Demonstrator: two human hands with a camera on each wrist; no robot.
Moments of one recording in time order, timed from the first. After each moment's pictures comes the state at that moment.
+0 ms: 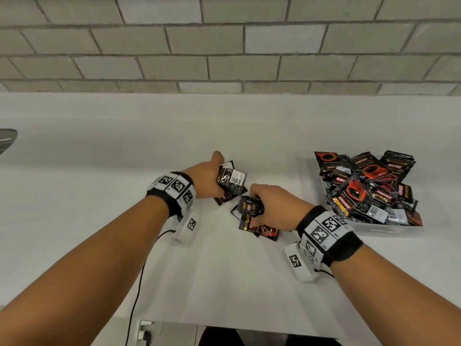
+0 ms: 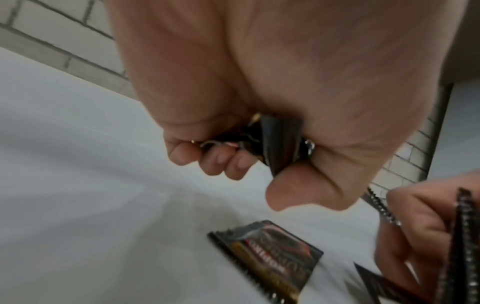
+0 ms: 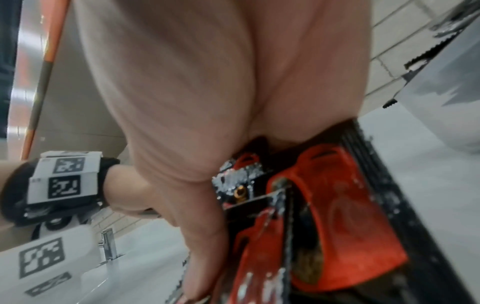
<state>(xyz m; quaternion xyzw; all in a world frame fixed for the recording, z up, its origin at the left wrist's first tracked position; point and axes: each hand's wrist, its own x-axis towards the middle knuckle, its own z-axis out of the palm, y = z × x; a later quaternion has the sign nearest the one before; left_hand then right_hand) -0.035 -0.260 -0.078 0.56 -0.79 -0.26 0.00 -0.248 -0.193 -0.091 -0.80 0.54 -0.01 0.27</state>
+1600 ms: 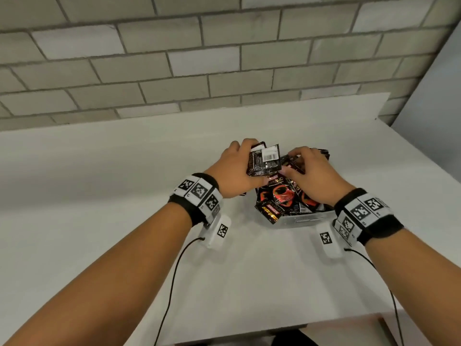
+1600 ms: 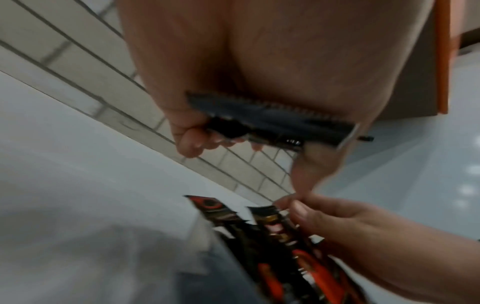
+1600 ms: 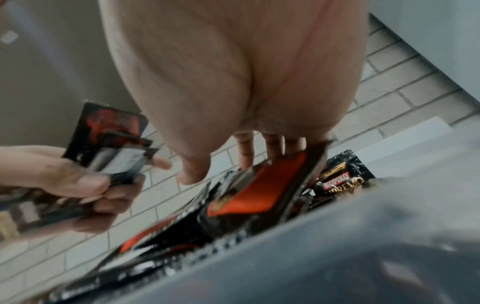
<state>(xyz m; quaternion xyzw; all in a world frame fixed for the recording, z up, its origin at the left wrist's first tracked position) -0.231 -0.233 -0.028 0.43 -0.85 -0.27 0.14 -0.459 -0.181 -0.063 -0.64 0.70 -0.25 0.17</state>
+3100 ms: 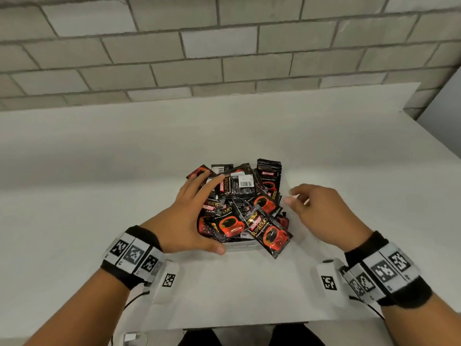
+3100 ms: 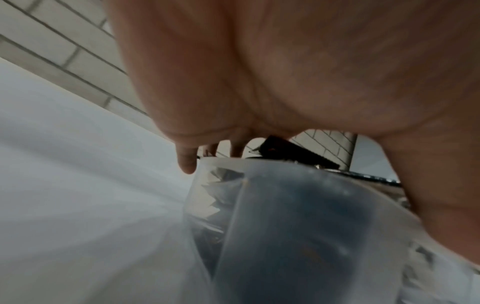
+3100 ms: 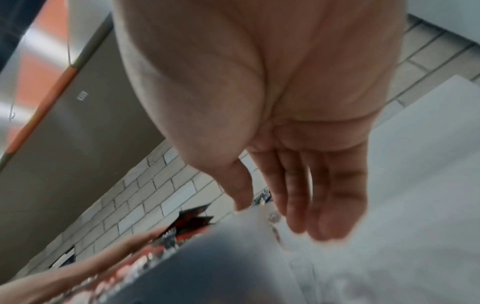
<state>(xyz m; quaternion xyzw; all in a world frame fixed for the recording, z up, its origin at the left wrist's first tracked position) -0.103 -0.159 -0.076 0.45 -0.84 -0.29 0.08 -0.409 -0.115 -0.071 -0.64 0.71 -0.21 0.23</state>
